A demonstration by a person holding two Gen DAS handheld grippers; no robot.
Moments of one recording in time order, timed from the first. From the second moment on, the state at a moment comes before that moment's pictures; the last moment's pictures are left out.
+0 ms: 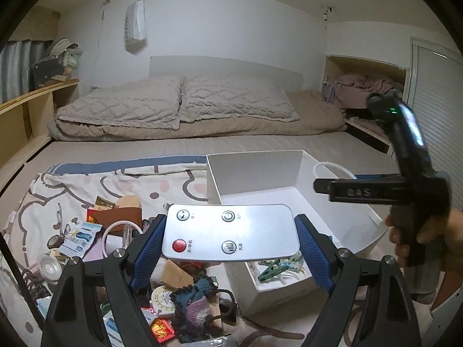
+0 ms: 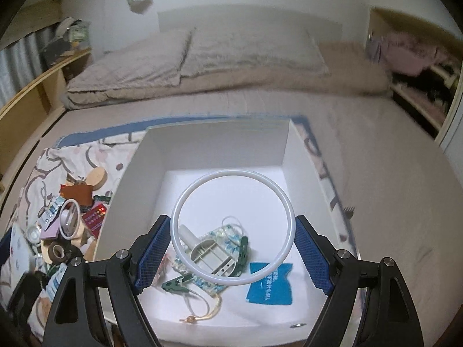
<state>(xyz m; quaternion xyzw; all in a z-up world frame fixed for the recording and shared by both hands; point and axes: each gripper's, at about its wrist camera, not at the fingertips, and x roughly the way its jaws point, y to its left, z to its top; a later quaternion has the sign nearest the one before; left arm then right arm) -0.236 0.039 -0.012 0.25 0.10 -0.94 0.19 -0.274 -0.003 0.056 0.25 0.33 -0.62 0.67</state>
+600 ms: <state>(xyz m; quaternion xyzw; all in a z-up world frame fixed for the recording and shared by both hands) -0.233 0.034 -0.019 0.26 0.10 -0.94 0.19 -0.287 -0.044 0.008 0.35 0.40 -0.62 0.58</state>
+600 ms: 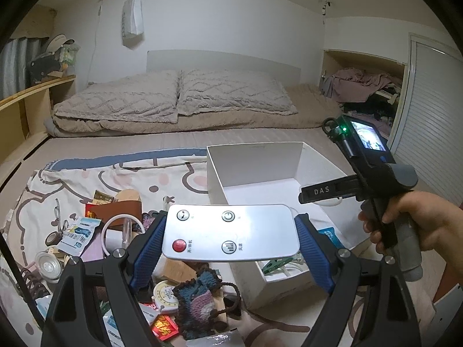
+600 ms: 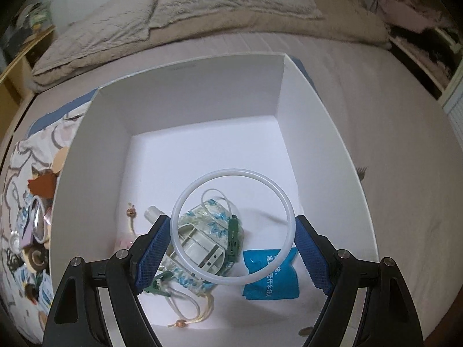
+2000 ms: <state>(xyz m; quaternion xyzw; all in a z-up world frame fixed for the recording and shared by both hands) -0.272 0.038 -0.026 0.28 0.10 -0.94 0.16 -0.315 -0.036 -0.004 0.47 0.41 -0.54 0.57</state>
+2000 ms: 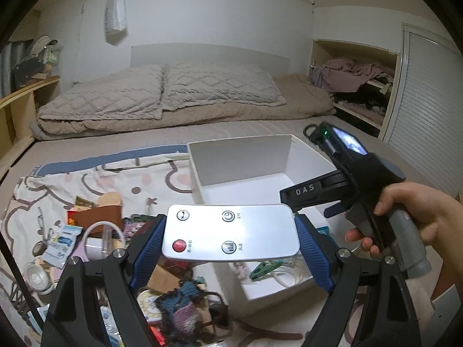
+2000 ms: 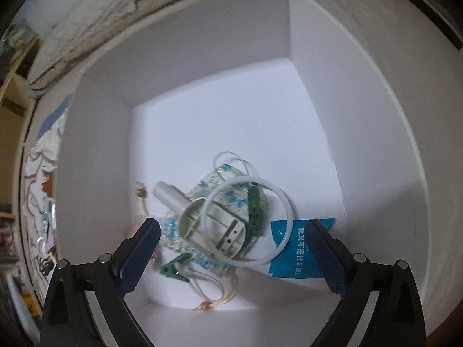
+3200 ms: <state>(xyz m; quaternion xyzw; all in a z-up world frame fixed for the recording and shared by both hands) -0.365 0.069 -0.083 0.42 0.06 -0.89 0.16 -0.336 -0.013 0.053 0.42 0.33 -0.58 0.62</state>
